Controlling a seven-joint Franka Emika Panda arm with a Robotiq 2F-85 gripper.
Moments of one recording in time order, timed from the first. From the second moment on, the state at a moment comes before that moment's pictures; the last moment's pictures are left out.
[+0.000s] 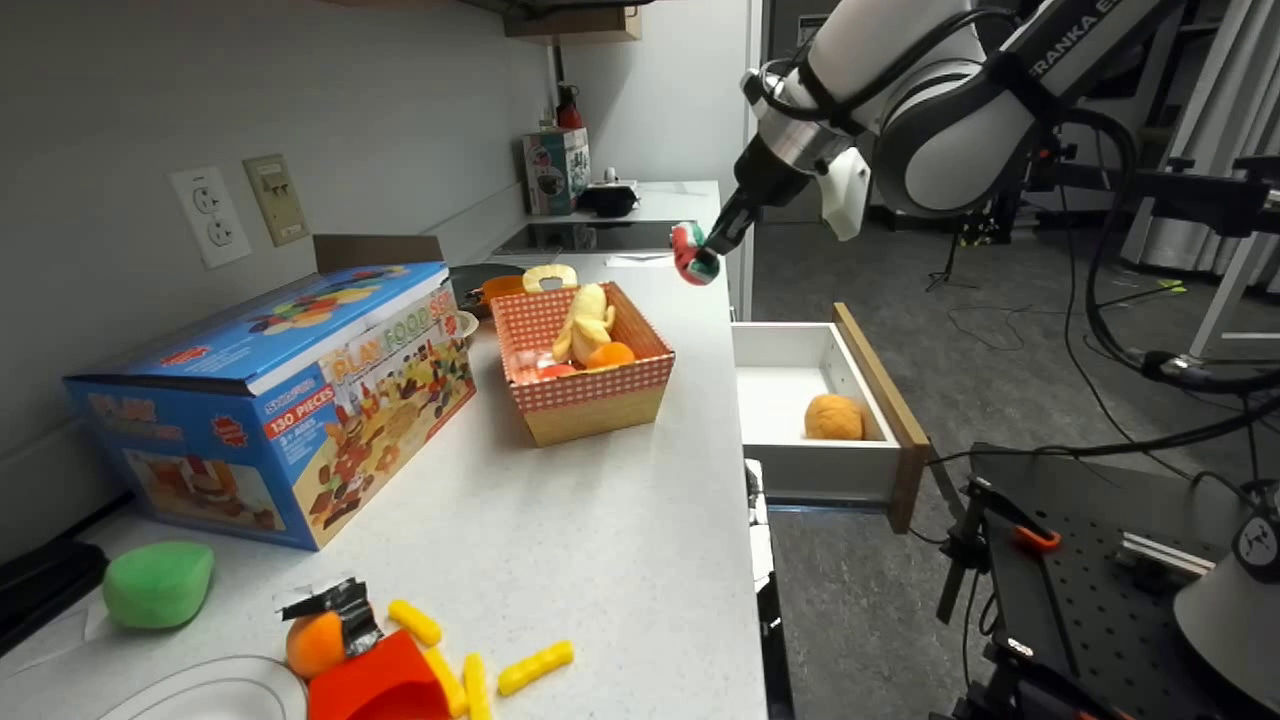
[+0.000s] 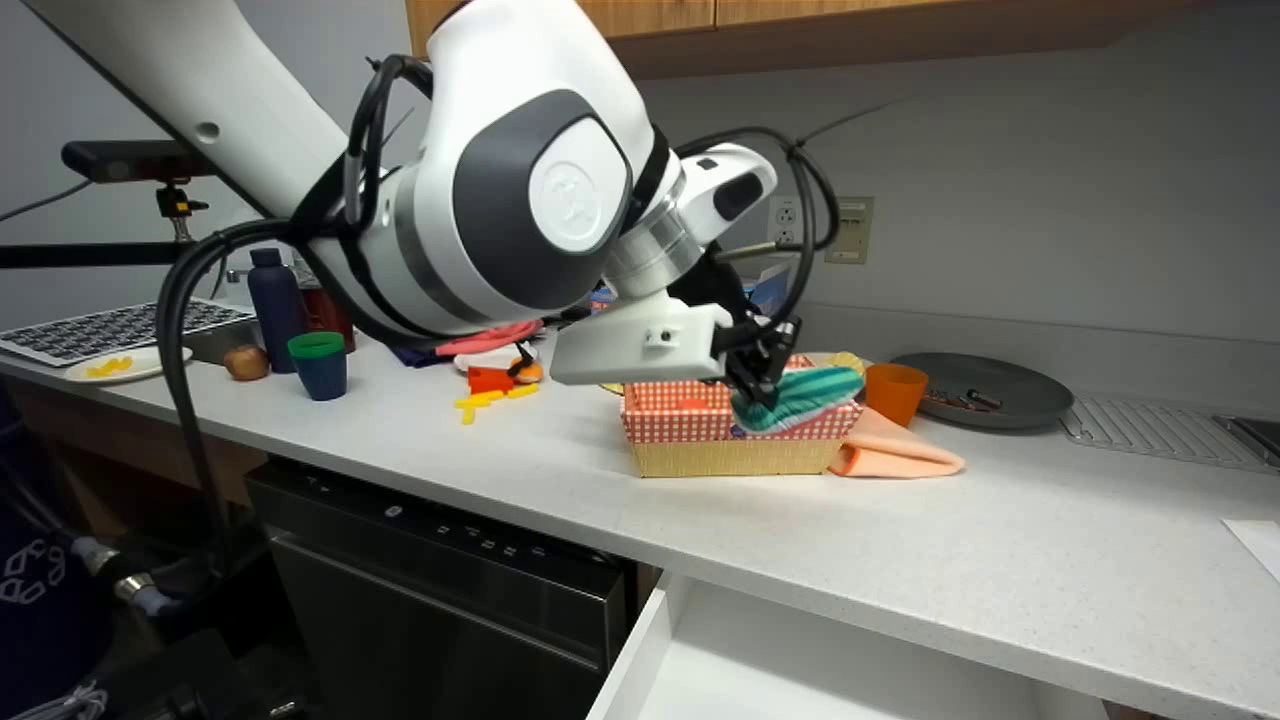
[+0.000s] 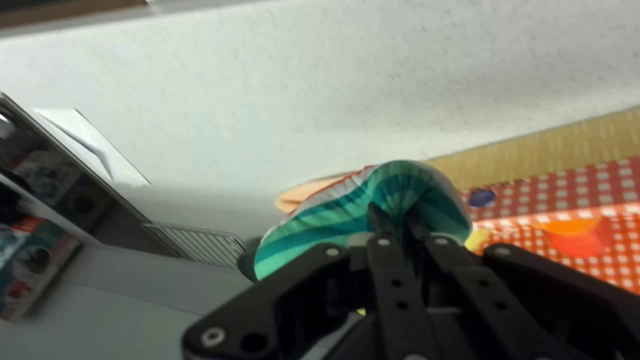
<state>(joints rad) -0.06 -0.12 -0.32 -2.54 -0.57 3.12 0.04</state>
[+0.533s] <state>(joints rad) 0.07 -0.05 -0.18 -2.40 -0.50 3.07 -0.06</state>
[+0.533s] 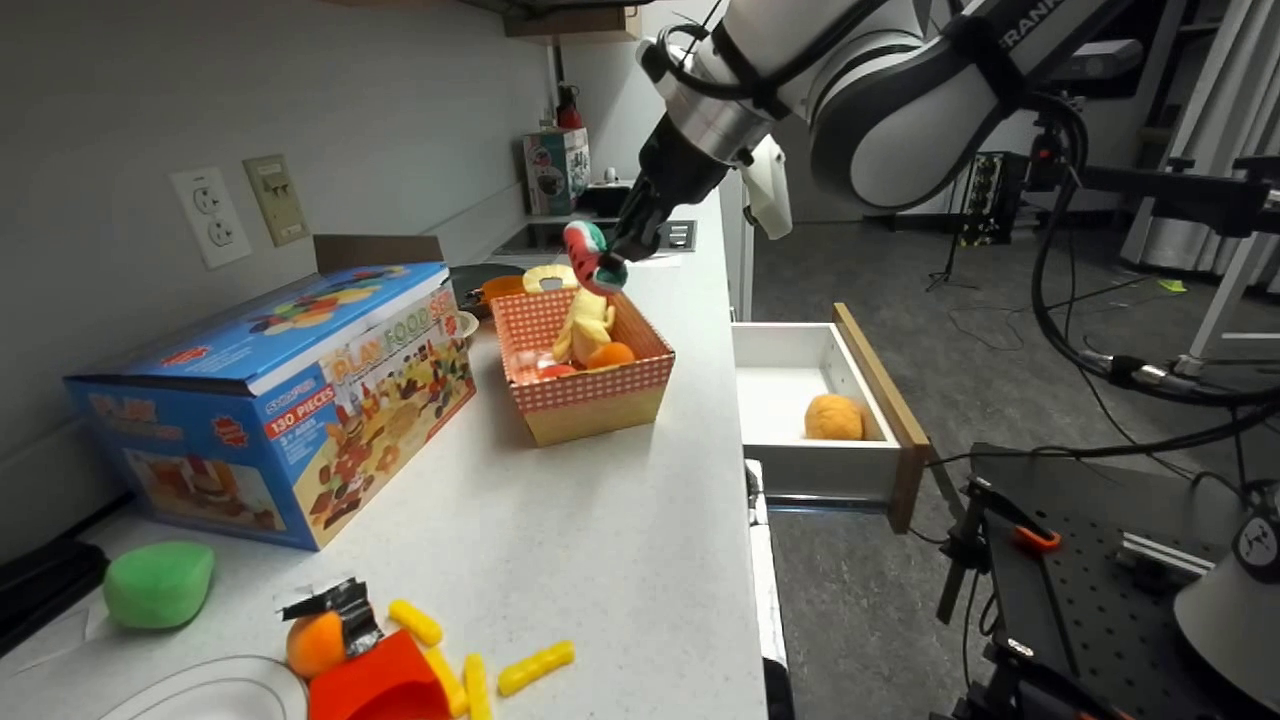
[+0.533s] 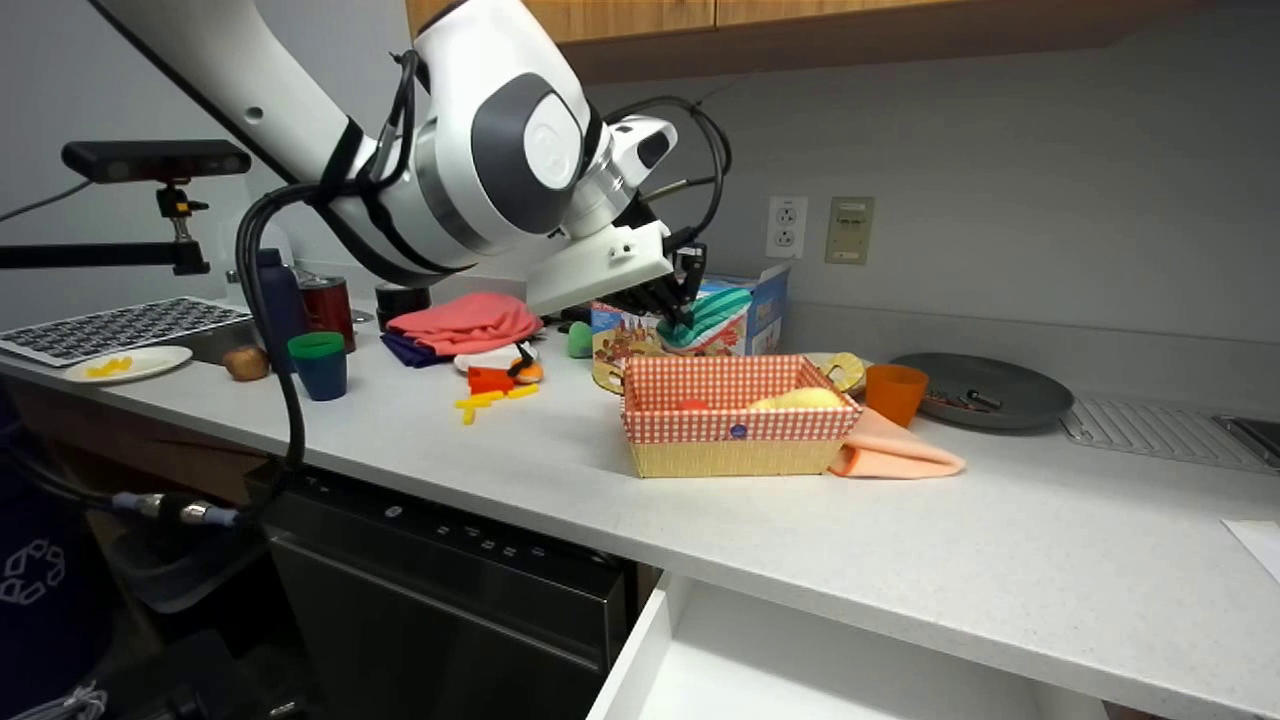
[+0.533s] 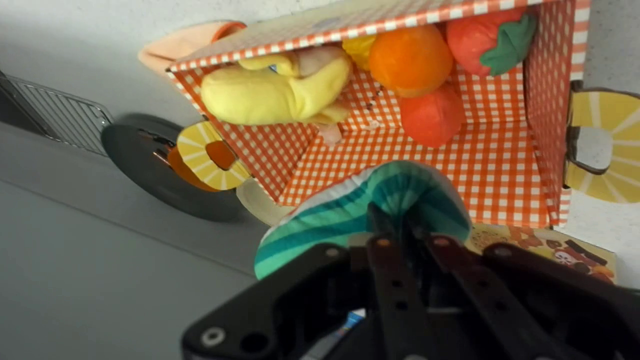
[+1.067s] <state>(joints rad) 0.07 0.07 -0.14 -2.29 -0.31 3.03 -0.27</state>
